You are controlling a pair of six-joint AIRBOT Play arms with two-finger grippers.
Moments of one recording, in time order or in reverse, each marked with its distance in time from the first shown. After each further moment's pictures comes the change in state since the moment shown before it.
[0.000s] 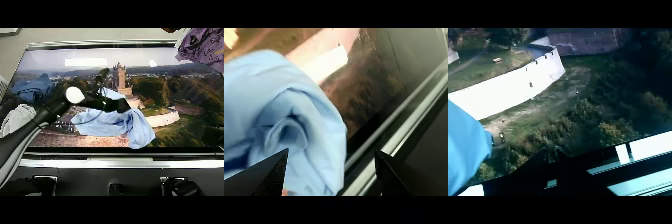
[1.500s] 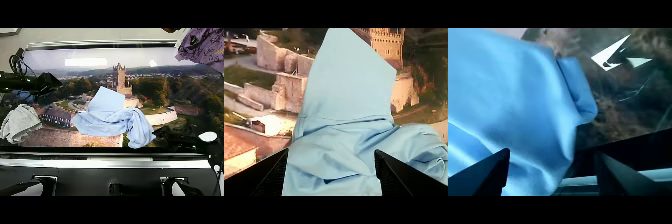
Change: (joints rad) left arm 0.660 0.167 0.004 0.148 -0.325 -0.001; right arm -0.730 -0.487 -0.614 1.276 -0.454 -0.520
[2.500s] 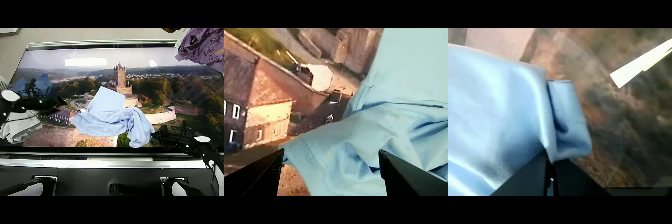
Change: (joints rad) left arm 0.059 -0.014 -0.378 -0.055 0.156 0.063; right arm -0.025 -0.154 -0.077 0.277 -0.126 -0.269
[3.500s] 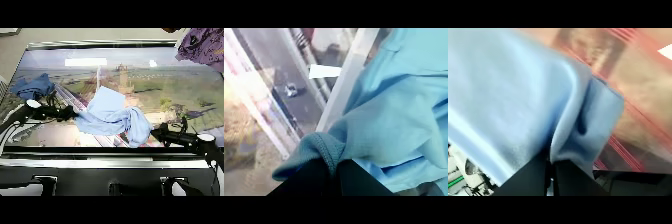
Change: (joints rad) left arm -0.088 -0.160 -0.083 -0.187 0.085 0.198; right arm 0.000 0.039 0.055 0.039 0.127 -0.033
